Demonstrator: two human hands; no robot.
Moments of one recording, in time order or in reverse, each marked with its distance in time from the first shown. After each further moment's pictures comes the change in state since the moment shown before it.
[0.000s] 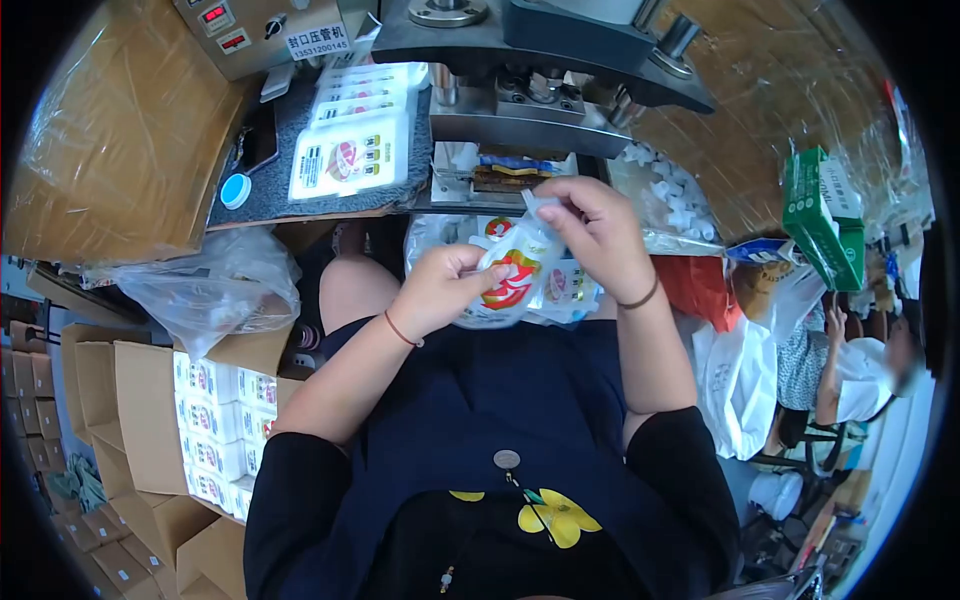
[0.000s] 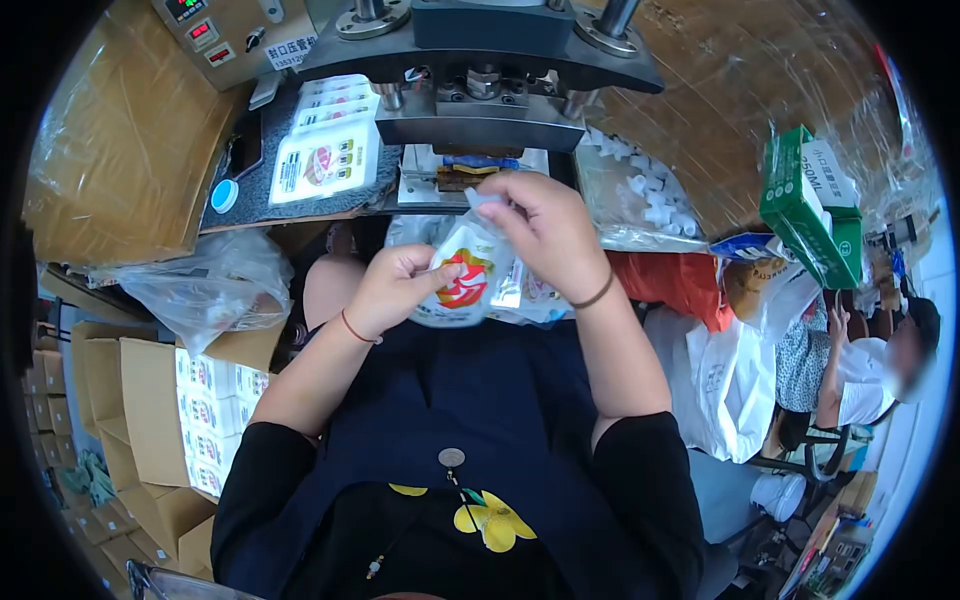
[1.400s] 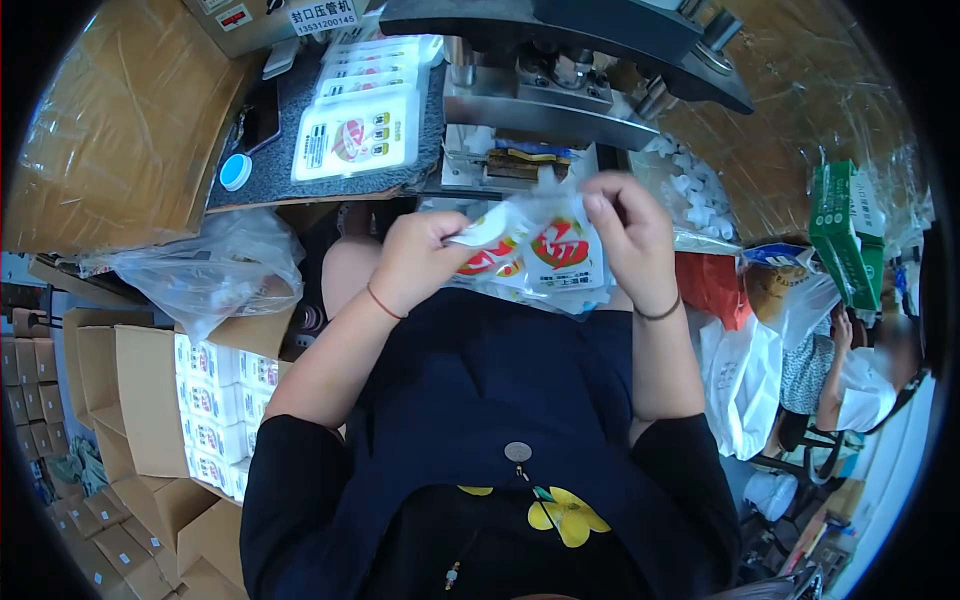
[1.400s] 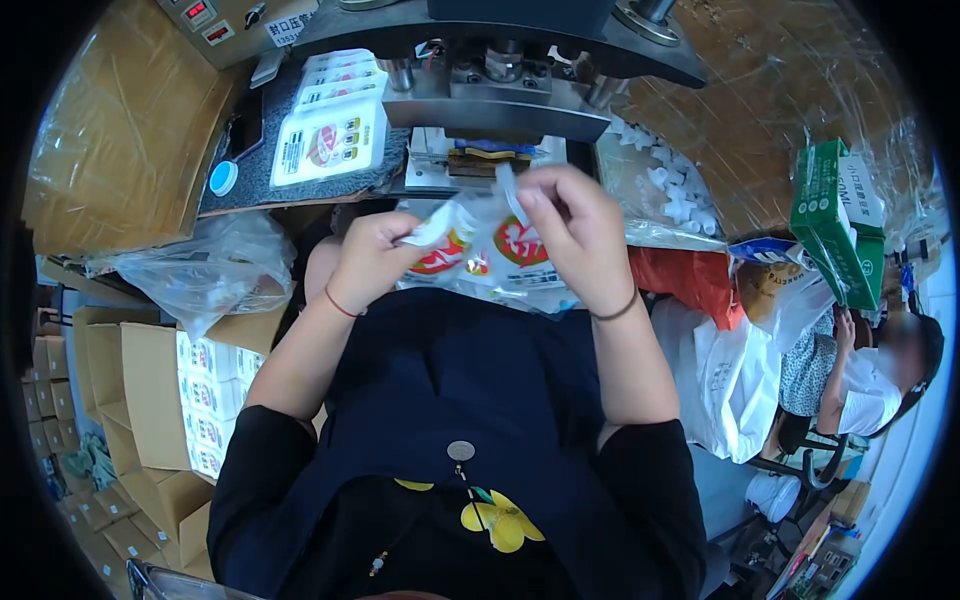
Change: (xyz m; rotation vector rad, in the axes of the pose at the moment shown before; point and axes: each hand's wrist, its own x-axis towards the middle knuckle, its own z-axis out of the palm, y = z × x) left_hand 0.010 -0.014 -0.039 0.404 0.201 0.158; right_hand -0.016 0.007 0.009 0.206 0.118 0.231
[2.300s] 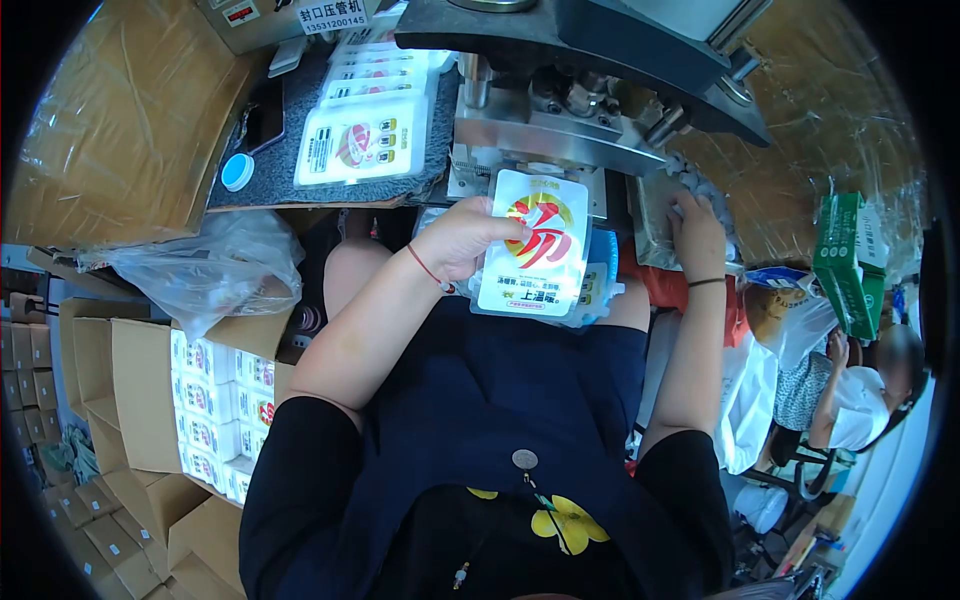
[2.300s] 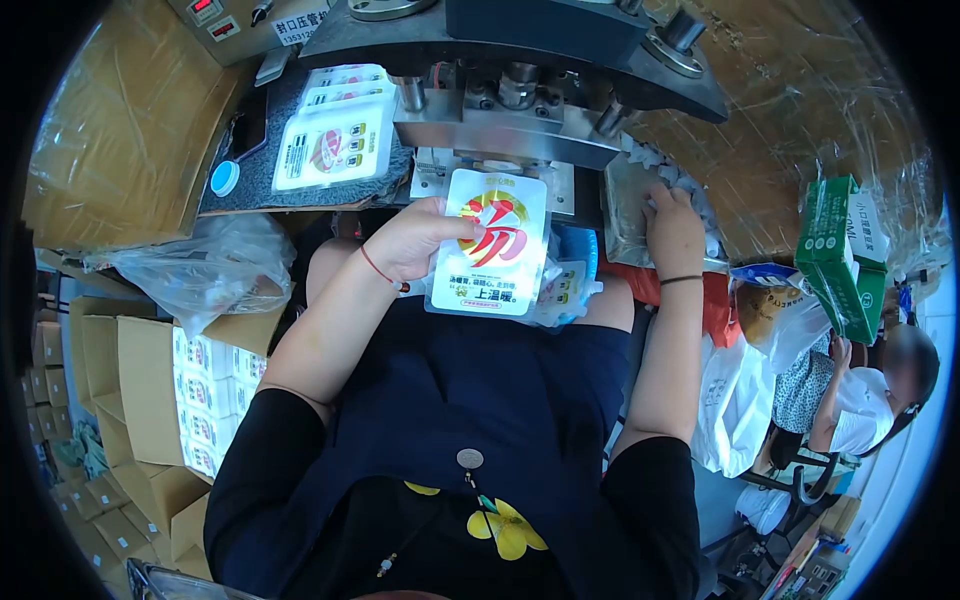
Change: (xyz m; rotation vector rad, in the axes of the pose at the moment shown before) left_hand 0.059 0.015 0.020 -1.060 -0.325 -0.492; right_hand 0.018 0.119 -0.117 -1.124 0.041 0.083
